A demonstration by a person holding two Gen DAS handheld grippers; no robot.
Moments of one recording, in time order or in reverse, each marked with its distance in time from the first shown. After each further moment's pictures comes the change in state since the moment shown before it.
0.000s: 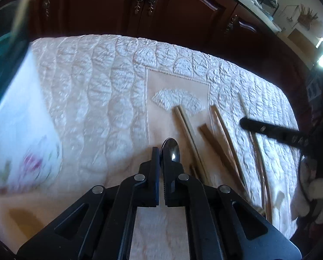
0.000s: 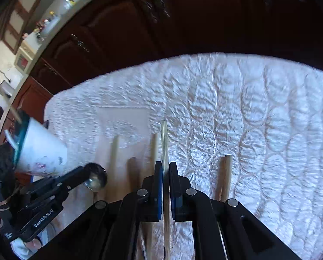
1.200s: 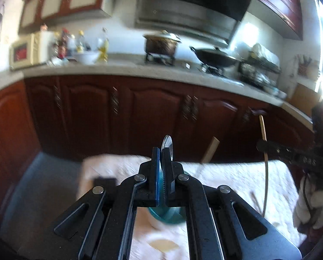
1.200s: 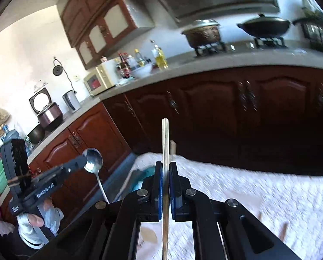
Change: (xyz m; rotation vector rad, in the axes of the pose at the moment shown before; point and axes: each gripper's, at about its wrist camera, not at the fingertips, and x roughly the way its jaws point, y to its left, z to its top) left arm -0.277 0.102 0.044 0.006 -0.553 0.211; right arm -0.147 0.212 0.023 -0.268 -0.395 0.283
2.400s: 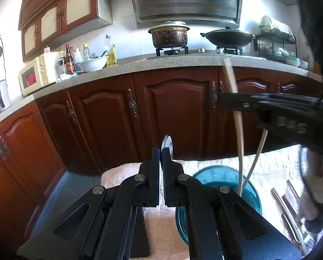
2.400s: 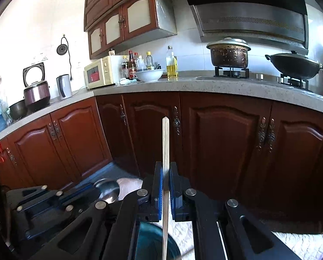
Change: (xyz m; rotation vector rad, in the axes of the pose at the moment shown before) left arm 0.088 -0.003 -0.052 0.180 -0.012 0.183; right arm 0.141 0.042 0.008 -0.243 -0.107 -0.113
